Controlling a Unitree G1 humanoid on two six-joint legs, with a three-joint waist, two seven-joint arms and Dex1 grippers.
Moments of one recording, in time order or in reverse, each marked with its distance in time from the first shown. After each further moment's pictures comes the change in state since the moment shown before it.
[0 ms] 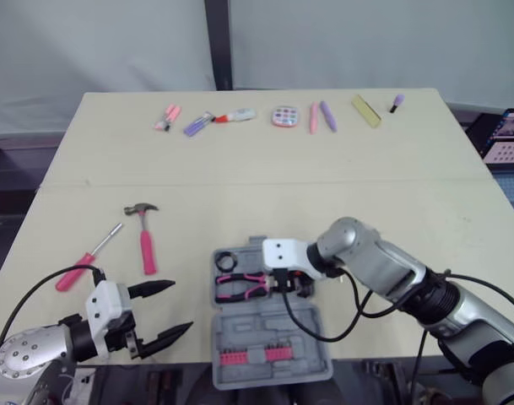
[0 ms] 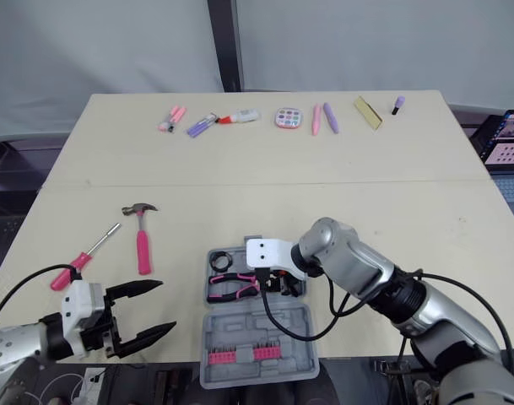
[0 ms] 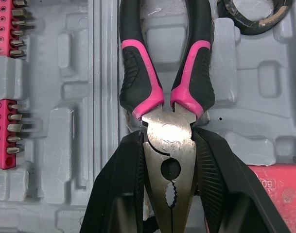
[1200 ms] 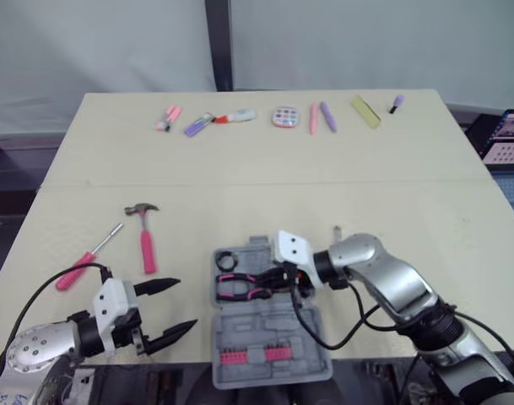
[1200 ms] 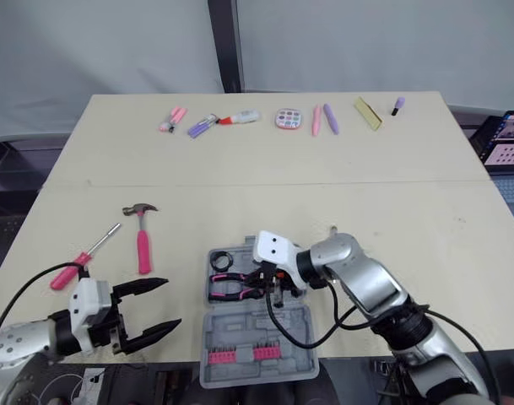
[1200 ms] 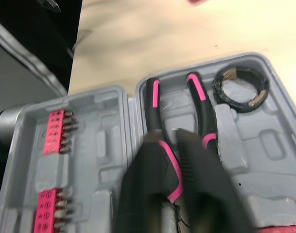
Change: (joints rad) left arm -0.047 -0.008 -0.046 0.037 0.008 -0.022 0.003; right arm 0.289 0.111 -0.295 -0.027 0.187 -0.151 -0.083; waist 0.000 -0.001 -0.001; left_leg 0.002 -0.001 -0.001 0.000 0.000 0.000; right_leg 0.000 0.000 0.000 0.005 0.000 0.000
